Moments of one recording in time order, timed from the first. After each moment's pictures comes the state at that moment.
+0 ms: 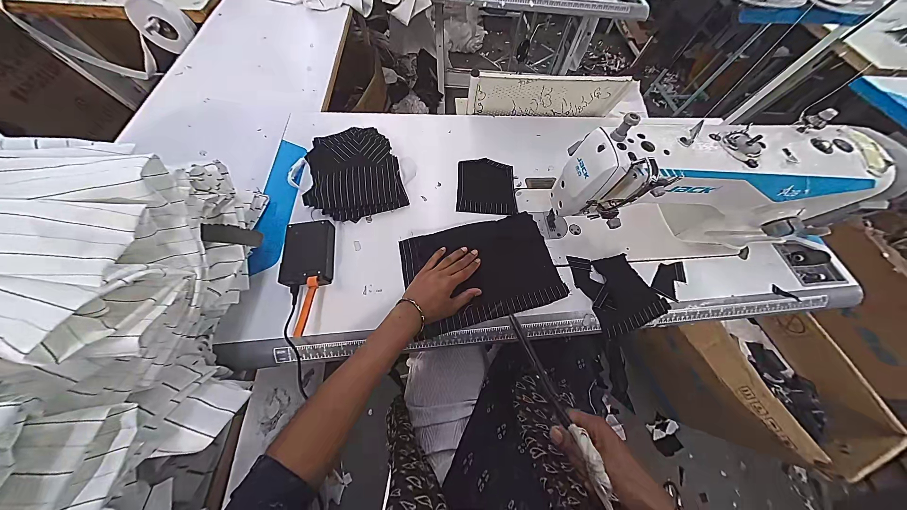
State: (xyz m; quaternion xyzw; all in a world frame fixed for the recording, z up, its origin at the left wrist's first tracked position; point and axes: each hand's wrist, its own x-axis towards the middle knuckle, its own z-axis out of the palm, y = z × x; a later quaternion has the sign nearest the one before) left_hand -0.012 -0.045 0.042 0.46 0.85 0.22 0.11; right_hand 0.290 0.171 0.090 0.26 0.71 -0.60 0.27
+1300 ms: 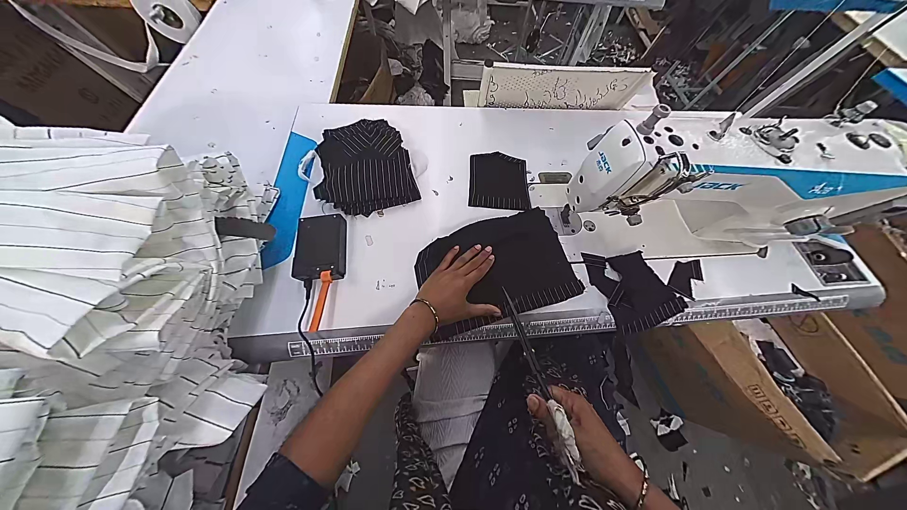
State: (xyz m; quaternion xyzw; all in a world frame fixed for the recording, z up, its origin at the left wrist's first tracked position) left_hand -0.007 -0.046 0.051 0.46 0.85 0.18 0.19; right_hand 0.250 0.133 0.083 0.27 0.73 -0.57 0.26
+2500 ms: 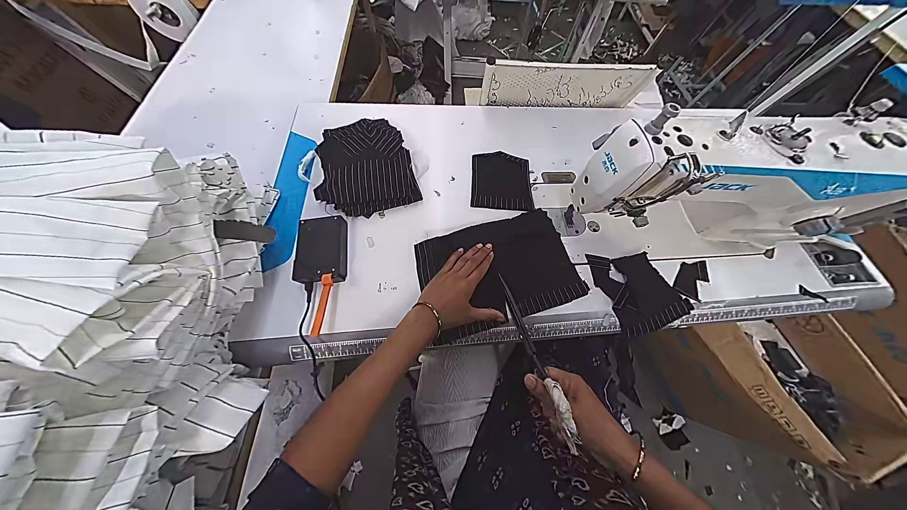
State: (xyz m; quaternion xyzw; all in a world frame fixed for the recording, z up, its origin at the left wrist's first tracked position) left_hand -0.006 -0.046 0.050 0.45 0.86 0.18 0.17; right_hand 0.217 0.133 0.090 0.28 0.67 -0.64 0.26
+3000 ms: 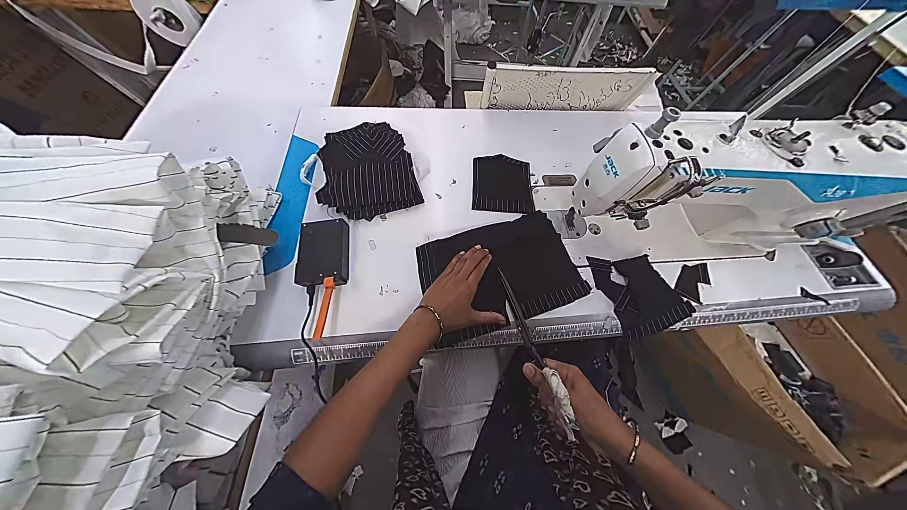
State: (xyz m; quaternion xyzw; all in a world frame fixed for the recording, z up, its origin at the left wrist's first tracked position) left_hand -0.006 -0.046 0.048 0.43 0.86 0.22 0.16; right_hand 0.202 0.131 0.093 0.29 0.64 -0.67 0.25
